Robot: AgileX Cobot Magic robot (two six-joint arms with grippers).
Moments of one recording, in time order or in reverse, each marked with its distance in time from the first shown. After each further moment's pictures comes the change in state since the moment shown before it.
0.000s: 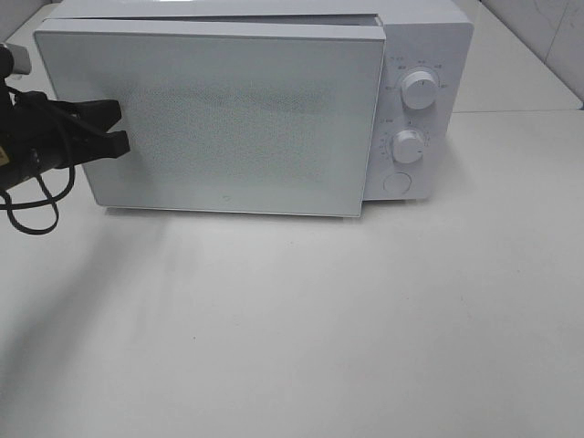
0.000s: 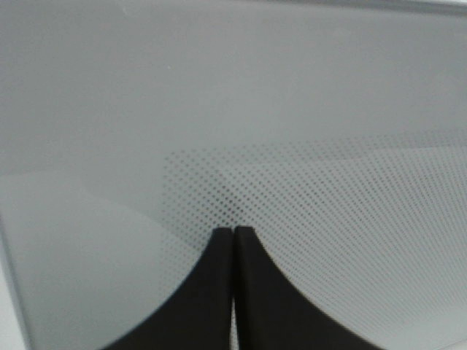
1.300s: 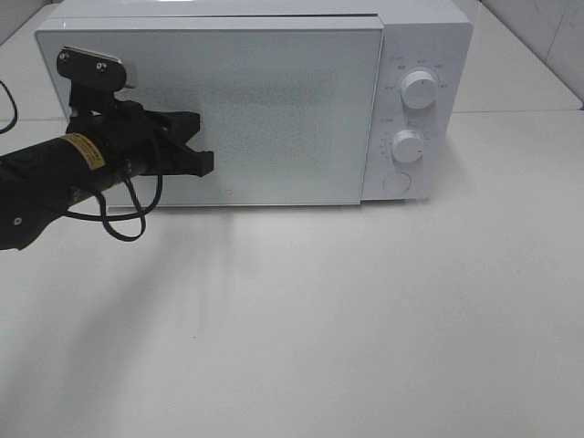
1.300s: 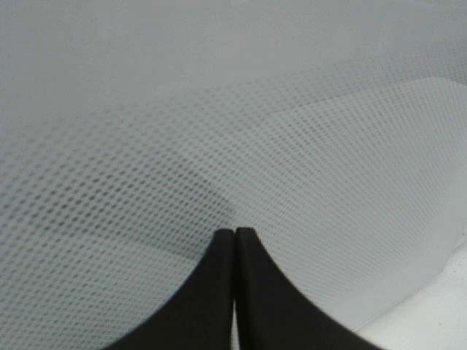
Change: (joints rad) left arm -0.215 0.117 -0.138 -0.175 0.067 0.179; right arm 0.000 0.000 0.000 0.000 0.000 0.000
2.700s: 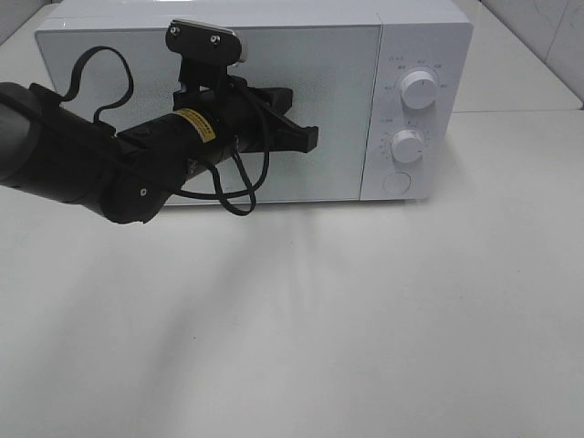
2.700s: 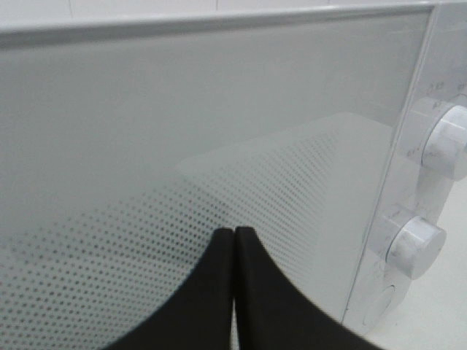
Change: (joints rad) left arm -0.245 0.080 -0.247 -0.234 0.125 0.092; right arm 0.000 0.000 0.000 0.000 0.000 0.000
